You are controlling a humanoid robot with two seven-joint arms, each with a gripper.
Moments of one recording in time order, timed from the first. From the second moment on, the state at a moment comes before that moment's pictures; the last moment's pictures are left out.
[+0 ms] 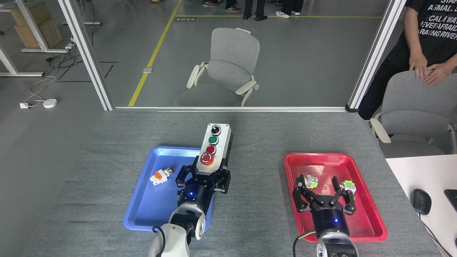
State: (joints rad) left arm -0.38 -0.12 -0.36 -1.16 -1.35 0.14 0.09; right arm -0.10 0.04 0.00 -1.42 1.47 0.02 -0.06
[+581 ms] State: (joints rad) left arm -0.51 -0.14 -0.63 -0.88 -1.34 0.20 0.05; right arm -0.10 0.04 0.04 -1.45 1.47 0.06 -0.04
